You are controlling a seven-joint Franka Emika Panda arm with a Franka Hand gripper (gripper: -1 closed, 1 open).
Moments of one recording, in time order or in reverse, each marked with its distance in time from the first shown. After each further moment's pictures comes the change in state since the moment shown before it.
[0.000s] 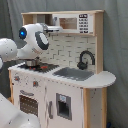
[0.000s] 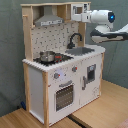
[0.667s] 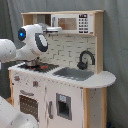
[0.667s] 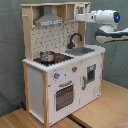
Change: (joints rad) arm 0.142 -0.001 -0.108 -0.086 0.000 0.033 -0.035
